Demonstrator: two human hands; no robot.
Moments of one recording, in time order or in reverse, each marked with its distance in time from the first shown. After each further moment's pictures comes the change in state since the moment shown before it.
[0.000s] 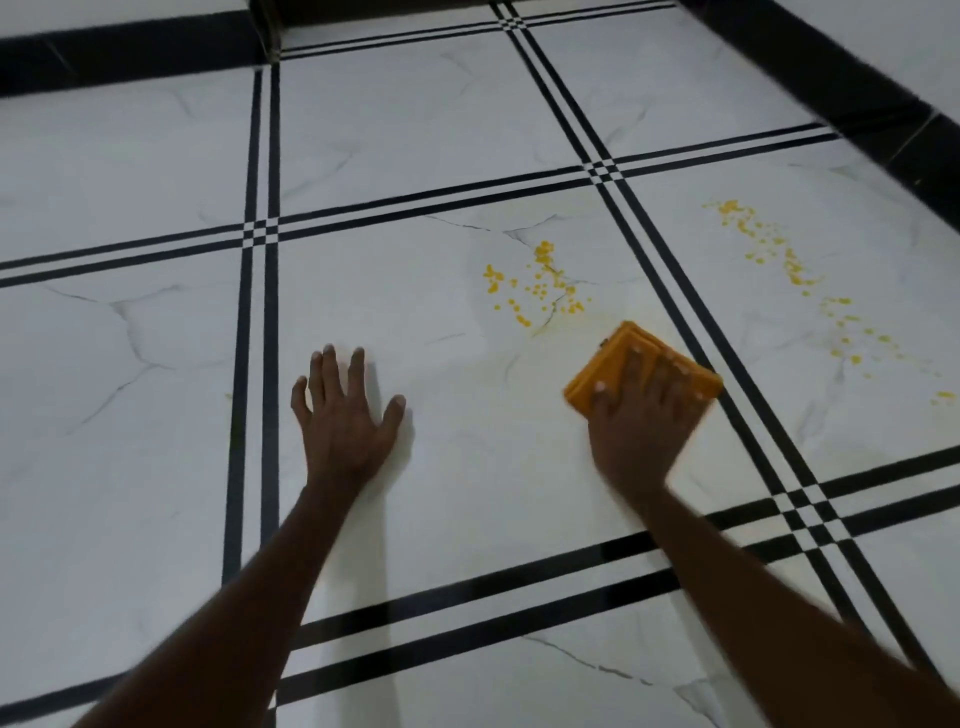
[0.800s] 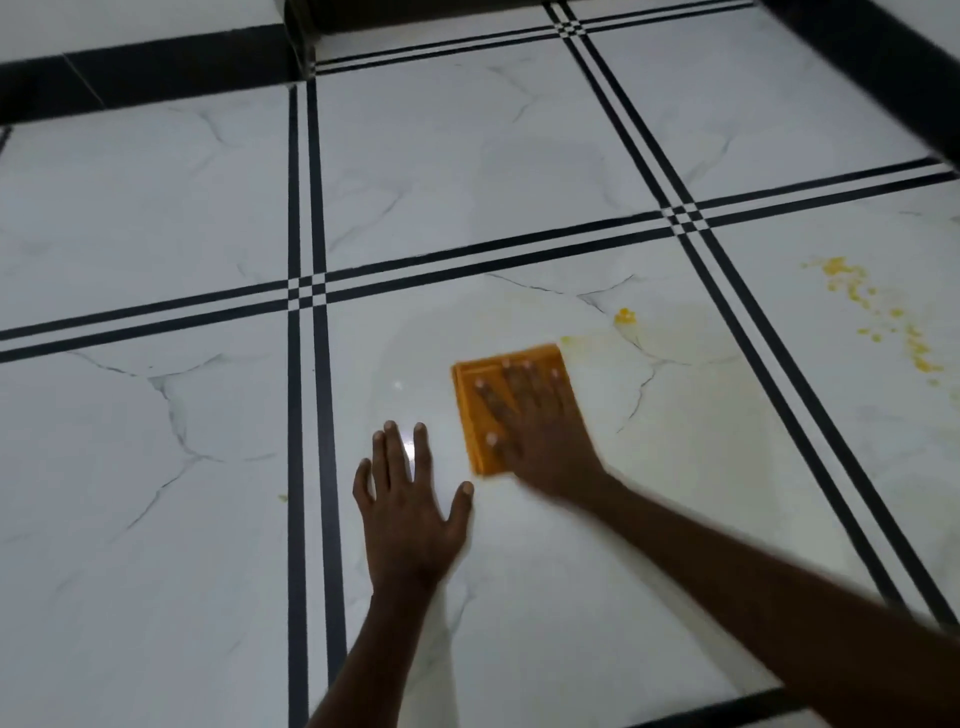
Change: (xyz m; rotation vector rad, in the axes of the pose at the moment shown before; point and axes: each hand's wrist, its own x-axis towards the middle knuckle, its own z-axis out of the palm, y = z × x) left_hand 0.036 -0.010 0.010 0.047 -0.161 -0.049; right_hand 0.064 -0.184 0.057 0.056 -0.218 -0.904
